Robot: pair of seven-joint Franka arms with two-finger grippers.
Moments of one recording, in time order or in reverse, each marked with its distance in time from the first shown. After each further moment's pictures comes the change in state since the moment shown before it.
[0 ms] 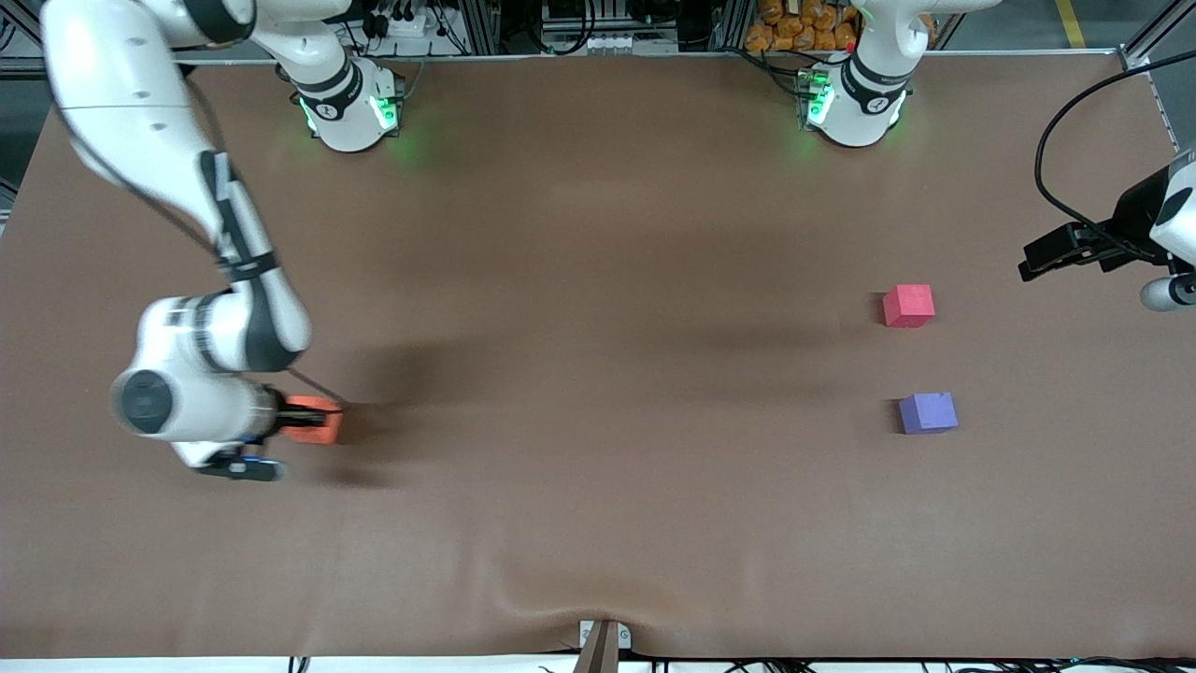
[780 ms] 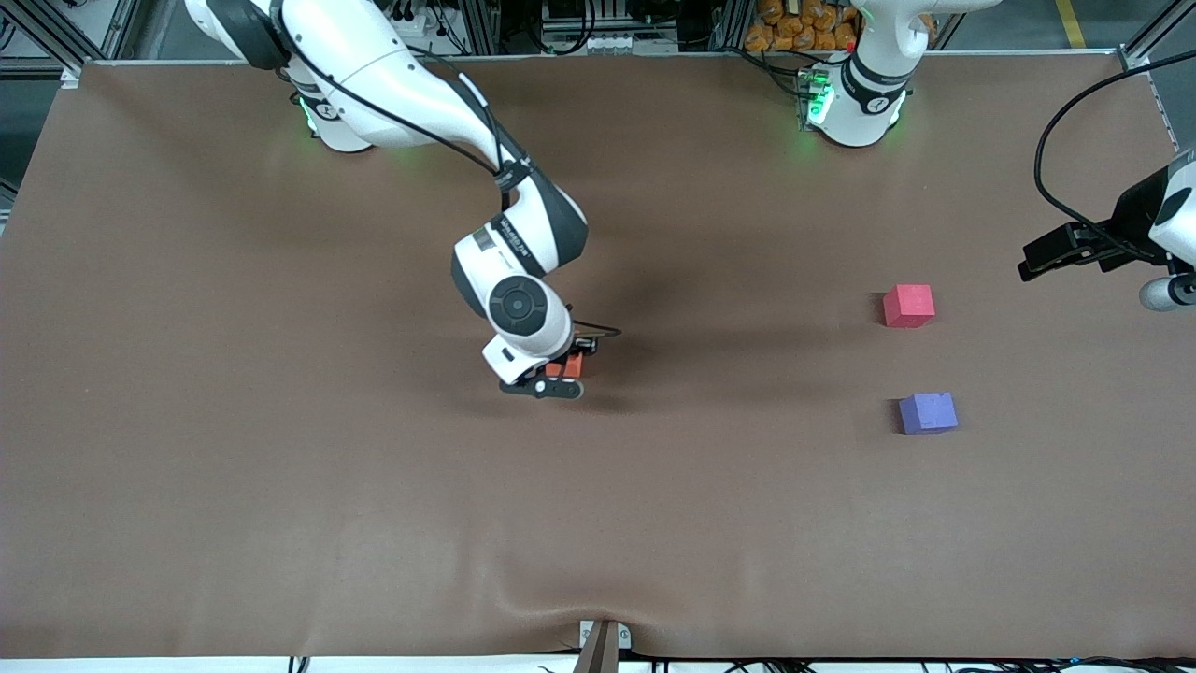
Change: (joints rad) left arm 0.000 0.000 0.000 0.000 0.000 0.000 0.000; right arm 0.498 0.132 0.003 0.164 0.127 -0.019 0.421
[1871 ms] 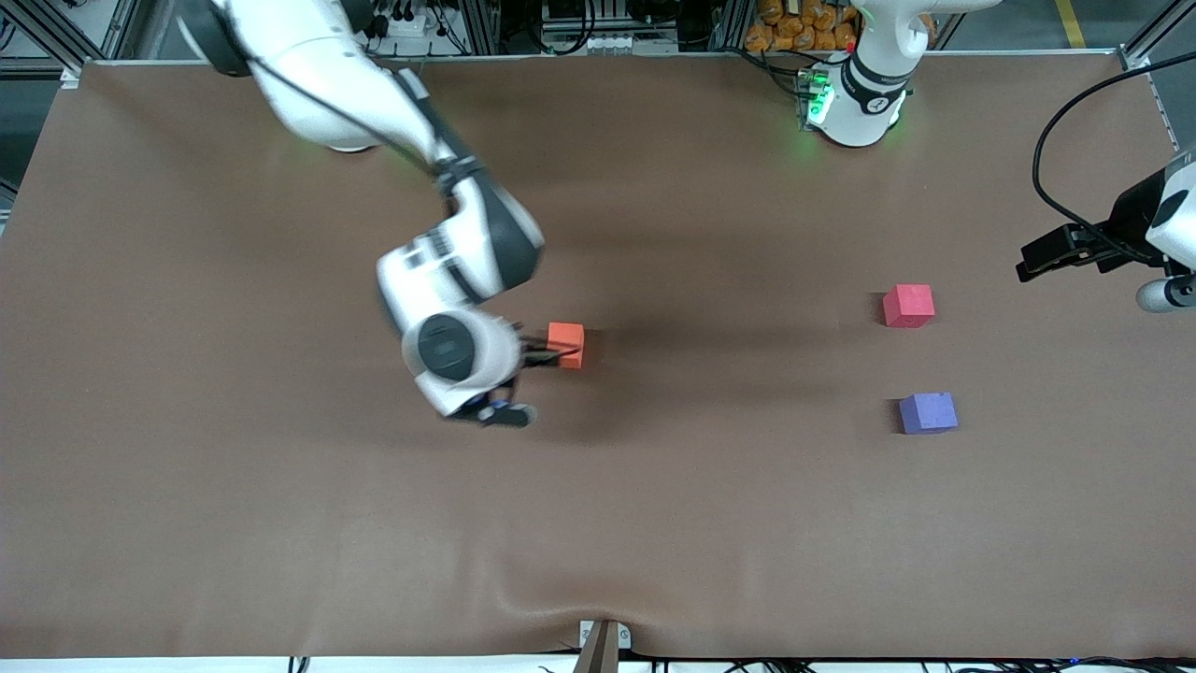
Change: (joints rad) left arm -0.001 0.003 -0.001 -0.002 0.000 0.000 0.000; right arm -0.182 -0.006 -0.033 0.277 0.012 -0.393 -0.190
